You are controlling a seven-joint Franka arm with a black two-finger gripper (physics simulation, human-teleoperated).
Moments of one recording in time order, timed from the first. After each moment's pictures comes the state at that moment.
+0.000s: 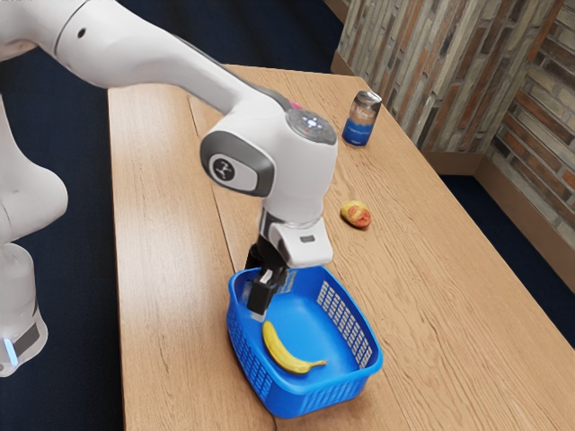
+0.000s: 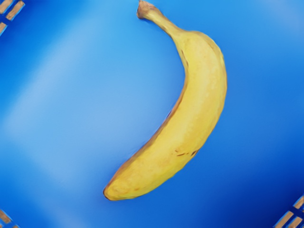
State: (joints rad) arm -0.96 -0.26 0.40 -2.17 0.13 1.96 0.03
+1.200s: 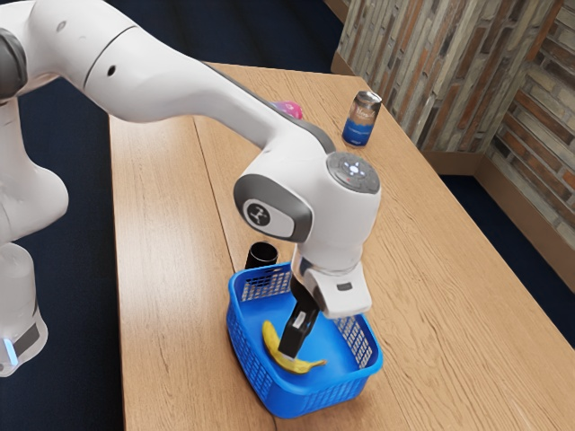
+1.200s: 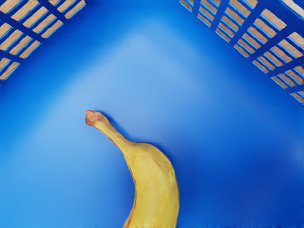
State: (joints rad) arm -0.98 -0.03 0.36 -1.96 0.09 1.95 0.03
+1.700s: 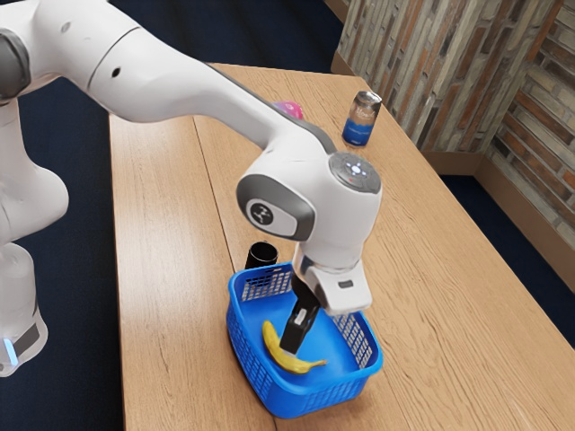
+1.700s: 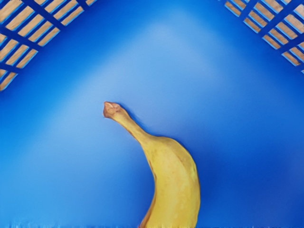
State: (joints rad) arm -0.98 -0.03 0.38 -1.97 0.09 1.95 0.03
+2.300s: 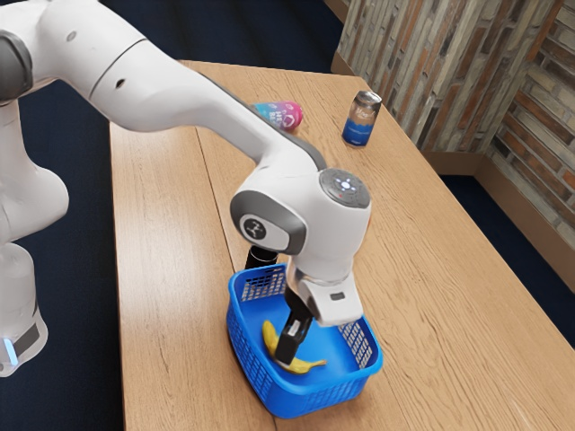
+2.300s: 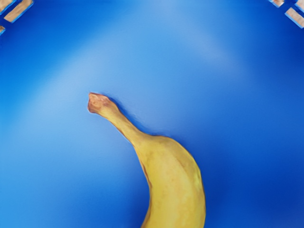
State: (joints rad) arm -0.99 -0.02 0.40 -2.05 0.07 2.04 0.03
